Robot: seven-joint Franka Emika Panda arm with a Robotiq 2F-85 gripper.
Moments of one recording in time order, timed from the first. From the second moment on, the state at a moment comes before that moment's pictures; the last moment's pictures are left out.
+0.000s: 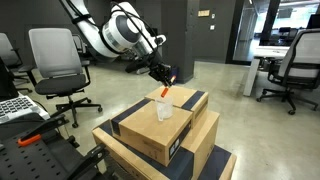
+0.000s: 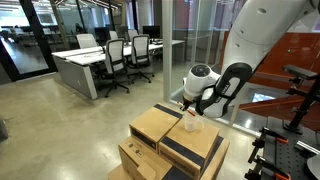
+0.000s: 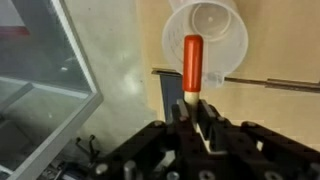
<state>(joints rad) 0.82 0.74 -0.76 -2.30 -0.04 3.14 0.35</state>
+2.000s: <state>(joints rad) 0.82 0.75 -0.75 -2.32 -0.01 3.18 0.32</state>
